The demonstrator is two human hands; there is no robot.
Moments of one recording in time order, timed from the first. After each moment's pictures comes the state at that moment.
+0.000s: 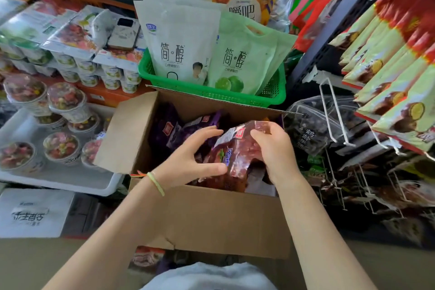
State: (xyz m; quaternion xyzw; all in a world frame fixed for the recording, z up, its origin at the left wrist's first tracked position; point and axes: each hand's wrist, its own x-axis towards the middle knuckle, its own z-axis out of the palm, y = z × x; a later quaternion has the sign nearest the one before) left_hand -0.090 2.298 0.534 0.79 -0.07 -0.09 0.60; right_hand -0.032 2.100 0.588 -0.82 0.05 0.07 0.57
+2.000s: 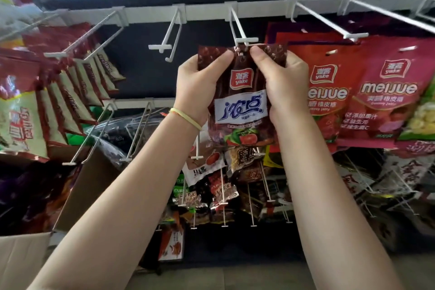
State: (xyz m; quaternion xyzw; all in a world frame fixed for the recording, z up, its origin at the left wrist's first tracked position) left_hand 0.091 1.617 0.742 0.62 0.01 0.14 0.77; right_hand 0.100 1.488 0.742 -0.62 -0.02 -0.17 0.77
